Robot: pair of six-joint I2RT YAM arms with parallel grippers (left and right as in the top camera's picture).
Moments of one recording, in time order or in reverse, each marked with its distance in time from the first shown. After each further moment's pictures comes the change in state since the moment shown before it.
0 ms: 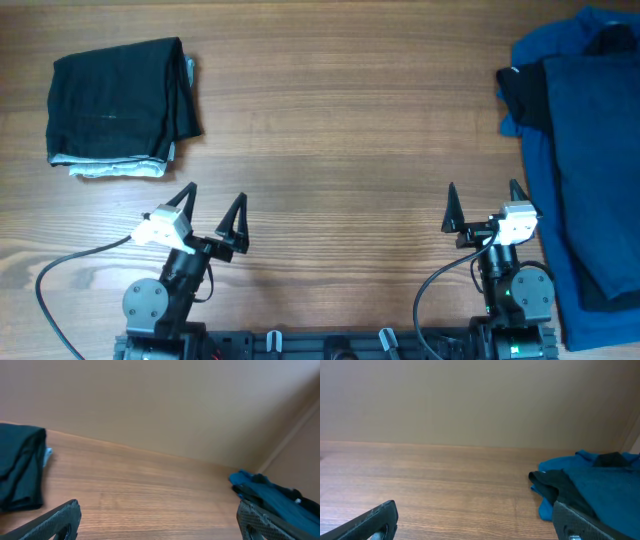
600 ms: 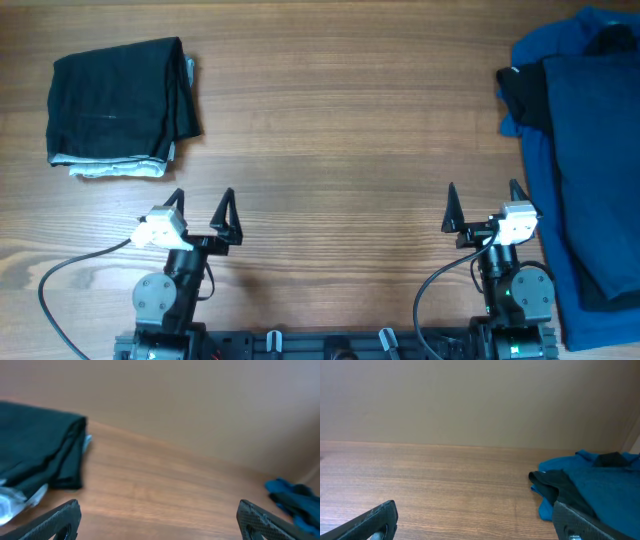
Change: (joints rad) left arm 0.000 -0.023 -0.078 -0.019 -0.166 0.006; right arm 0.000 0.000 0.000 0.000 0.000 0.000
